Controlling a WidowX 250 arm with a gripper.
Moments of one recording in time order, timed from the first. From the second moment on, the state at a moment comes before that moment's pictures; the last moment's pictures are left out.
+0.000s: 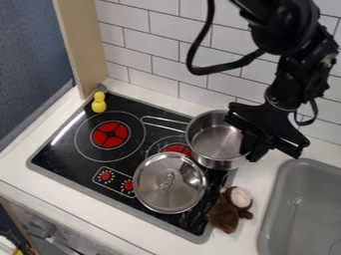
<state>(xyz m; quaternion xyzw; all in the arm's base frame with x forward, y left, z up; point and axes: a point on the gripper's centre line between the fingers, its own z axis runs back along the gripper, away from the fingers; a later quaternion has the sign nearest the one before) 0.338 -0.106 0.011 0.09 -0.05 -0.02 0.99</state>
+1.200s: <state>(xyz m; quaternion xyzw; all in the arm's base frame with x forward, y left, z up) 0.353 -0.106 0.006 0.09 -0.03 -0.02 1.00</state>
